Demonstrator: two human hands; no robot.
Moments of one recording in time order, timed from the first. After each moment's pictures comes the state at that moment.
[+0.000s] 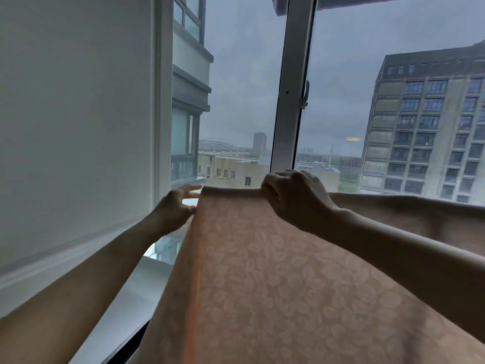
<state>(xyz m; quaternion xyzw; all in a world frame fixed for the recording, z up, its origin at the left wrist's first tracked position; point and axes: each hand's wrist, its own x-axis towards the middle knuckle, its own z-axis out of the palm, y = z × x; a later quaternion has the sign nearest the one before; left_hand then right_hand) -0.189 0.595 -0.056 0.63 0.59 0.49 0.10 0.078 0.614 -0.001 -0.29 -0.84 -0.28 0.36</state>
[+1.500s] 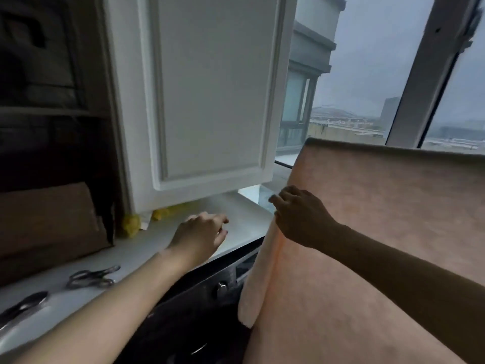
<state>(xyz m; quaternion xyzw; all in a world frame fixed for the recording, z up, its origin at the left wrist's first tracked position) -0.175 0.398 -0.178 0.51 0.82 0.22 -0.16 -0.020 0.573 -0.126 -0.10 -0.94 -0.24 0.23</state>
